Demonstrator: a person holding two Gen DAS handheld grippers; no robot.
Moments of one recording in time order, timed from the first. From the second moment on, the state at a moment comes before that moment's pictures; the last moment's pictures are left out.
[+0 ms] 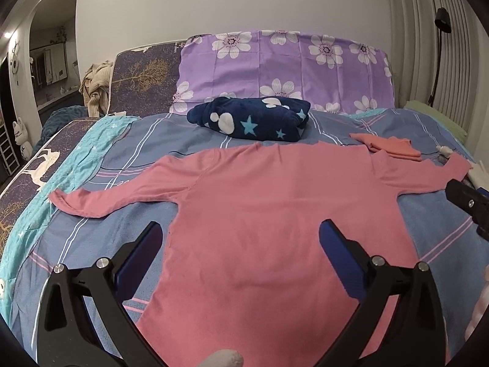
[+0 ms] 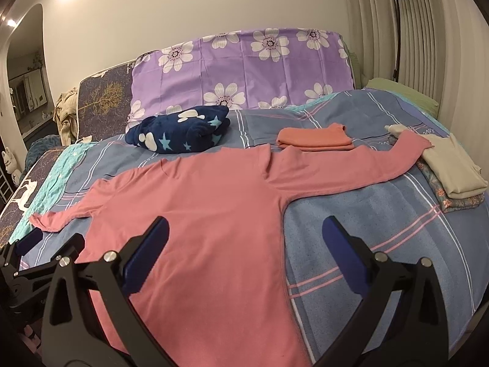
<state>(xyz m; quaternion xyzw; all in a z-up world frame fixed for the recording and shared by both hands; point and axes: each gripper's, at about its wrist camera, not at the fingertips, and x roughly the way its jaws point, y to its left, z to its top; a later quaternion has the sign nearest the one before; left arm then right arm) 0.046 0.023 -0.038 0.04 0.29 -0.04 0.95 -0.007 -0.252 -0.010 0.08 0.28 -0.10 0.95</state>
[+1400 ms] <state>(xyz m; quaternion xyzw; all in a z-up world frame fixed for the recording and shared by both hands) 0.048 0.049 -0.053 0.00 0.30 -0.05 0.95 -0.003 -0.233 -0.007 0.05 0.28 -0.12 0.95</state>
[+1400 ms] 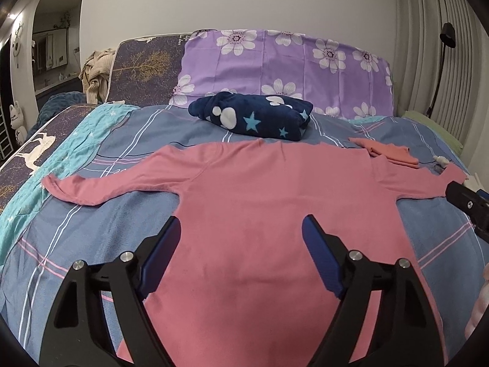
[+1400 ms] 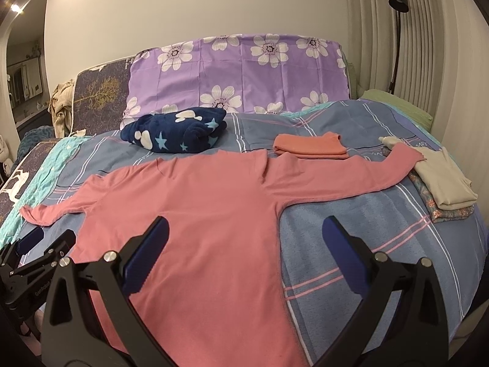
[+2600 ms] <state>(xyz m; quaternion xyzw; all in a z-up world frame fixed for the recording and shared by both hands) 0.098 0.082 -0.093 0.00 0.36 -0.02 0.93 0.065 -0.185 -0.054 0.01 0.34 -0.05 0.94</state>
